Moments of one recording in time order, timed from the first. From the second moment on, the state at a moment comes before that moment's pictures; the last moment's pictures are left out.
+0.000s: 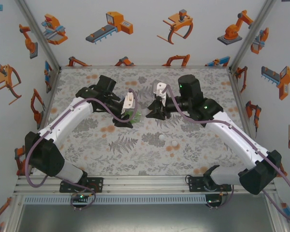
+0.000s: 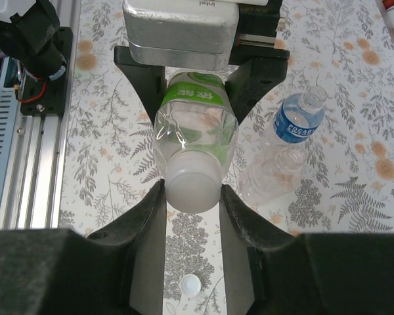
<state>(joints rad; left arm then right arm) -0.54 1.50 1.34 -0.94 0.88 1.06 0.63 1.27 1.25 -0.44 -0.80 -0.47</state>
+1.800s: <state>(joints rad) -0.55 1.50 1.33 -0.85 0.84 1.02 0.60 1.22 1.25 -0.37 -0.72 -0.15</state>
